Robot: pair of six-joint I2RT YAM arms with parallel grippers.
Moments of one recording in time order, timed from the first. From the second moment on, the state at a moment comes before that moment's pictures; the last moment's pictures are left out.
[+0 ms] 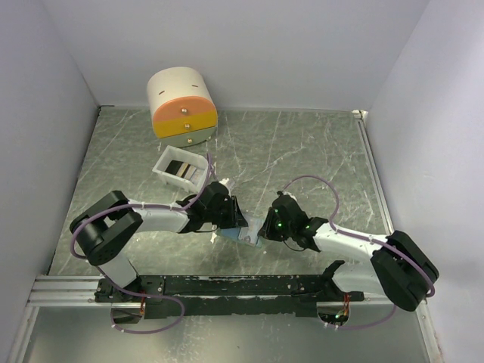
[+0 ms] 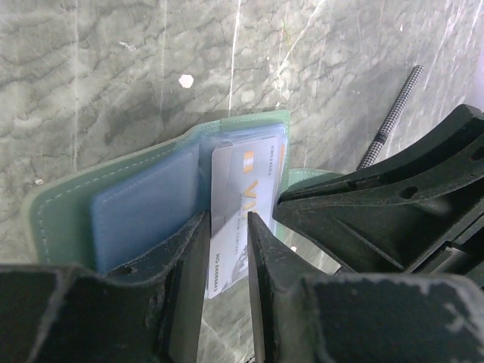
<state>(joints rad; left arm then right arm) -0.89 1.65 0.71 0.23 0.16 -0.90 0.73 1.20 0.39 -0.05 -0.03 0.85</state>
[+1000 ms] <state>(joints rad) -0.71 1.48 1.01 -0.23 -0.04 -0.63 0.73 1.11 0.46 -0.08 0.03 0.76</state>
